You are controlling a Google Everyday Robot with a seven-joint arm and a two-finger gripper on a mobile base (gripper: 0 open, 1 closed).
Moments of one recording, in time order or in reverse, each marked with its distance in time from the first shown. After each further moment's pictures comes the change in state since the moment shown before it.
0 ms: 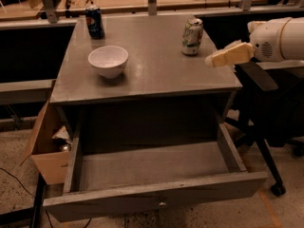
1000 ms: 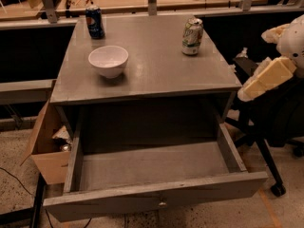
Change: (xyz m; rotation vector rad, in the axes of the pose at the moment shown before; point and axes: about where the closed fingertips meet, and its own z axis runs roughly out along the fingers) arm 0.032 0.058 -0.094 -0.169 0.399 -0.234
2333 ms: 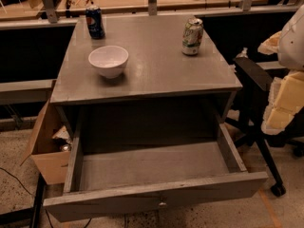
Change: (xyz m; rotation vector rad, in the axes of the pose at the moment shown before) arm 0.011 0.075 -0.044 -0.133 0.389 -0.234
